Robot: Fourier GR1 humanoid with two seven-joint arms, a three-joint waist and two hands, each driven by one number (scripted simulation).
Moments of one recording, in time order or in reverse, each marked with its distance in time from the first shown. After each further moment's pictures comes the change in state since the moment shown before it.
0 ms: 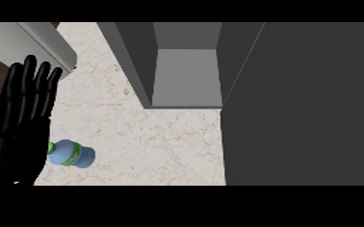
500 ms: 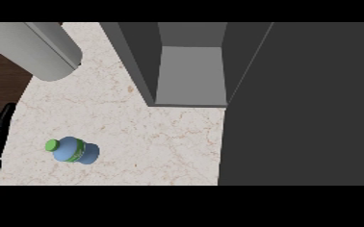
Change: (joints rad) left arm 0.248 0.029 0.156 -0.160 0.247 -0.071 0.077; right arm 0.182 0.024 0.131 -0.119 -0.043 0.080 0.051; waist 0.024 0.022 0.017
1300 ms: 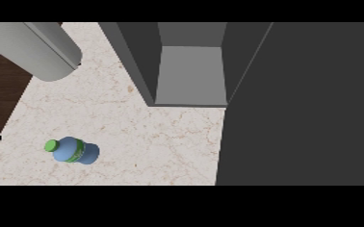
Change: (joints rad) left arm 0.178 -0.026 0.075 -0.128 0.127 0.042 0.236; right arm 0.061 0.005 0.151 -0.247 -0.026 -0.022 0.263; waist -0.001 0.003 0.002
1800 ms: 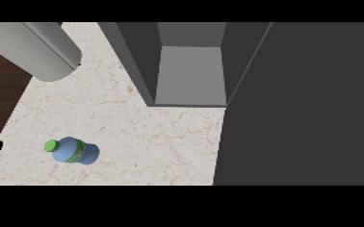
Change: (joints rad) left arm 0.039 -0.012 0.003 -0.002 0.001 -0.008 0.016; right arm -0.018 0.012 0.071 -0.025 0.041 -0.056 0.062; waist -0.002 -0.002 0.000
